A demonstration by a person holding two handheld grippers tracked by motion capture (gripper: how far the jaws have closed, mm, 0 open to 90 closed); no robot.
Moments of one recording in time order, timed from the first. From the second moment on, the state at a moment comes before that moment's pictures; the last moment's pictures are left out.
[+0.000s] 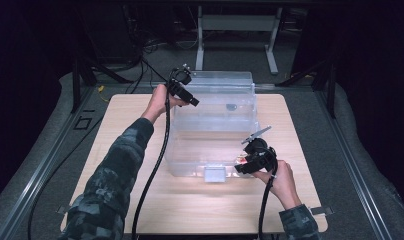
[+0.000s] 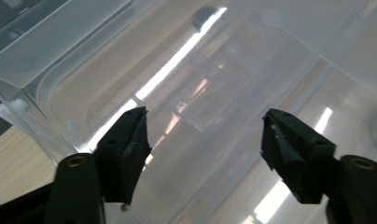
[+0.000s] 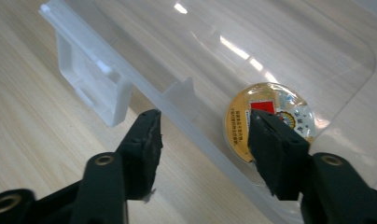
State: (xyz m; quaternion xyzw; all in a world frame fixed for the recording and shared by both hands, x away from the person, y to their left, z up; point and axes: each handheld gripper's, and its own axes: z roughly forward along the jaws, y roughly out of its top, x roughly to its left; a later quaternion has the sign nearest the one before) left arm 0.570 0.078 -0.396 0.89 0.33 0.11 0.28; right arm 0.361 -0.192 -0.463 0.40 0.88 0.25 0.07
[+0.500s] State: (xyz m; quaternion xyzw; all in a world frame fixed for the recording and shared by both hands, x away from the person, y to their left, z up) left arm 0.563 0.082 -0.396 0.89 0.33 0.08 0.29; right arm 0.354 -0.189 -0.465 0.42 0.87 0.26 0.09
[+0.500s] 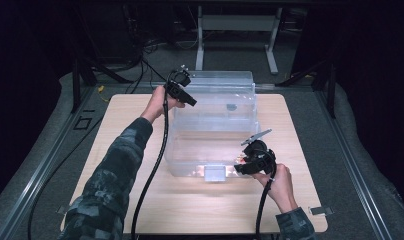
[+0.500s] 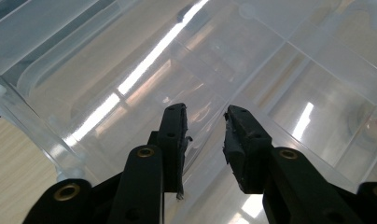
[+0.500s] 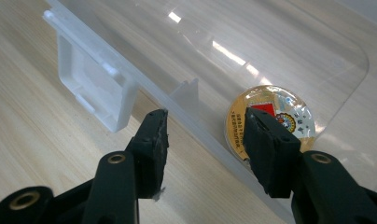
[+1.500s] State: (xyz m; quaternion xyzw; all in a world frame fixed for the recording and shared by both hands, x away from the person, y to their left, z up) left arm 0.550 0.076 -0.385 0.90 0.31 0.09 0.28; right arm 0.349 -0.189 -0.467 0.43 0.84 0.29 0.12
